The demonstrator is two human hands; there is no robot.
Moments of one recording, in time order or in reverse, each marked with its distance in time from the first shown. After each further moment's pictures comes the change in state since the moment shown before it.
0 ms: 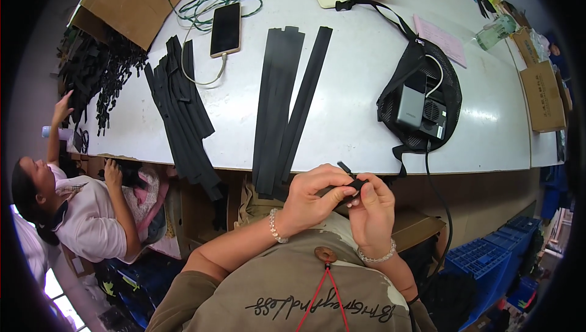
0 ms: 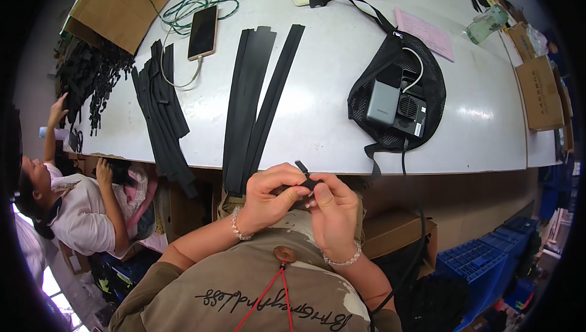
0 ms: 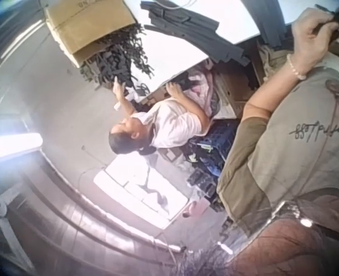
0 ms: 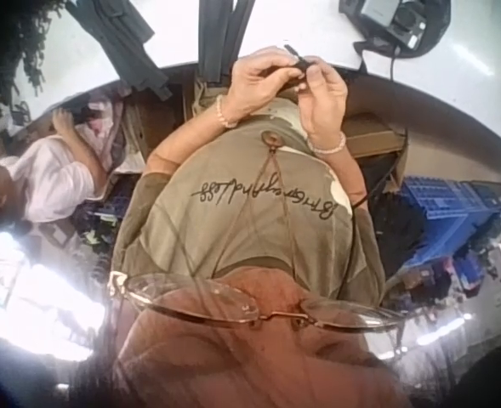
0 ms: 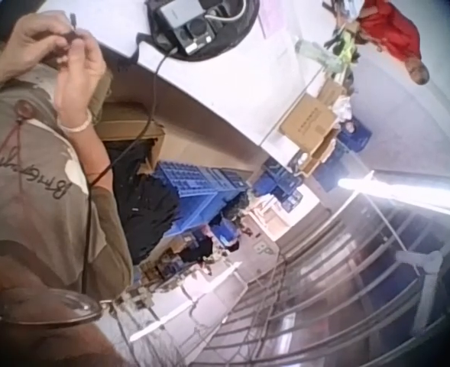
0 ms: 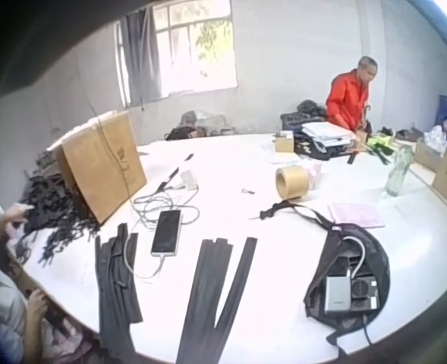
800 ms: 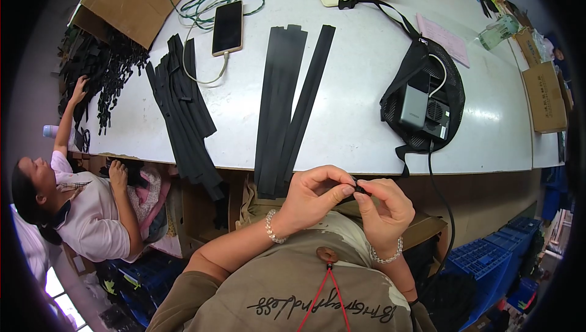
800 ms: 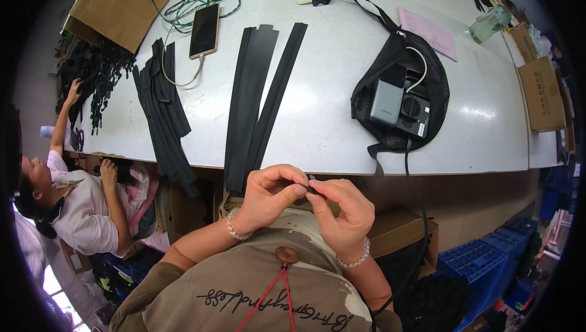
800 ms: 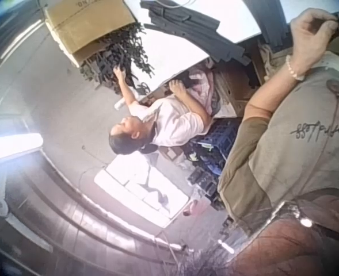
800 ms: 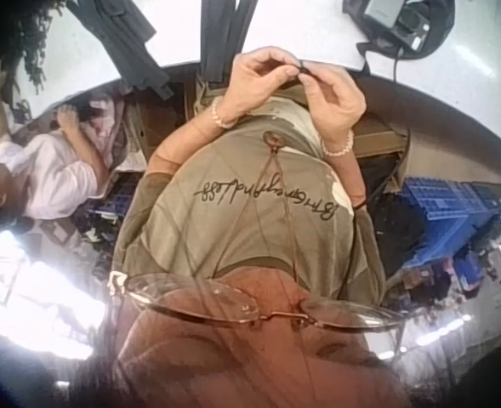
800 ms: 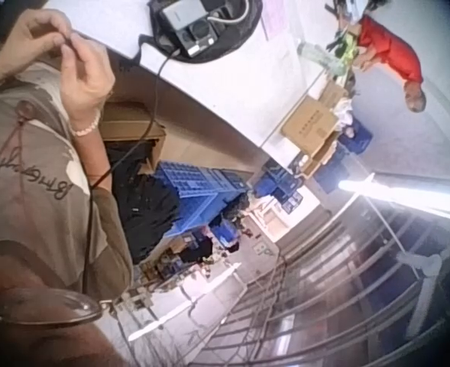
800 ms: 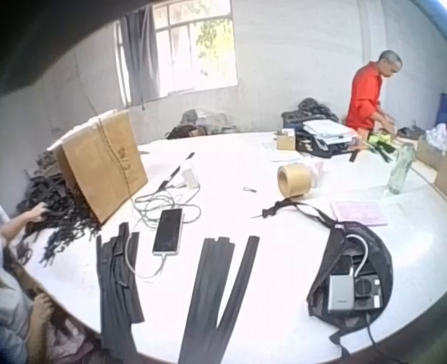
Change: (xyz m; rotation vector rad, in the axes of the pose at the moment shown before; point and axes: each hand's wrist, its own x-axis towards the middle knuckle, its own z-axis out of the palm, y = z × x) left_hand -0.003 0.001 -0.002 -0.380 0.009 -0.213; right_hand 0.007 -0.021 0.008 -1.045 -0.114 -0.644
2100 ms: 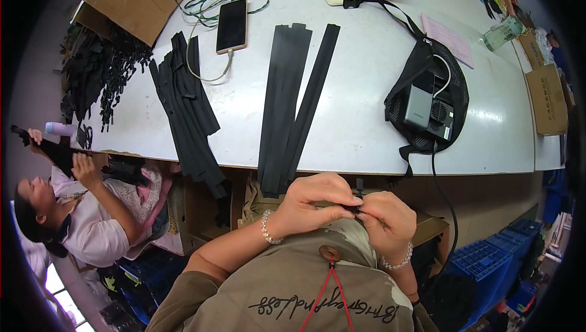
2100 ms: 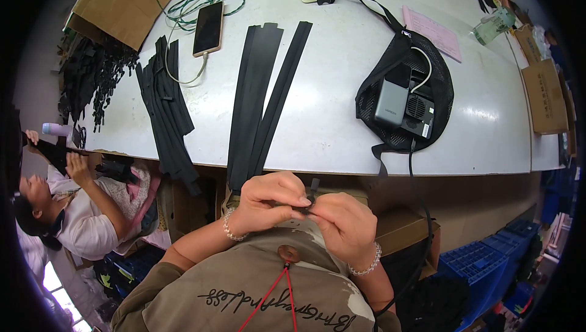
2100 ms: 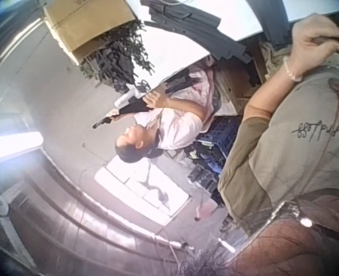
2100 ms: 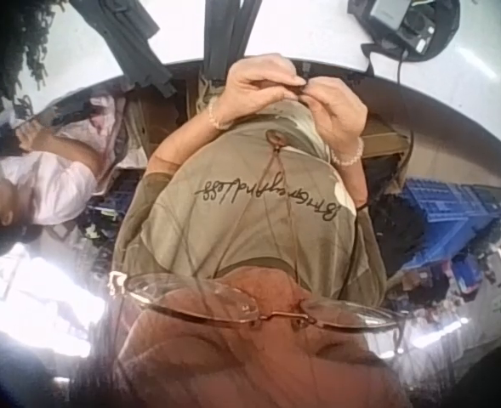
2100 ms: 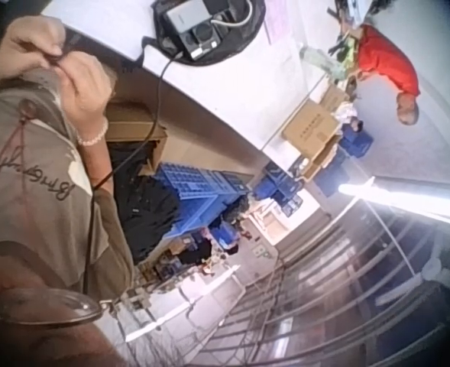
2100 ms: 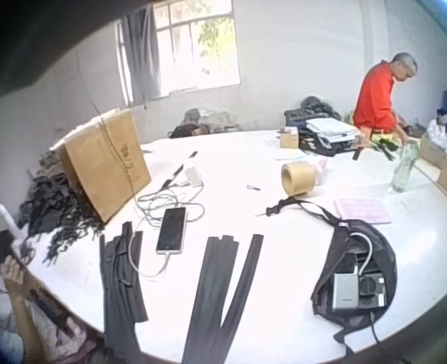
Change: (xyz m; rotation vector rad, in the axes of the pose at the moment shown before) left_hand -0.002 0.010 -0.013 0.180 -0.207 0.318; right_hand -0.001 -0.008 -0.015 -0.116 -0.213 -0.169
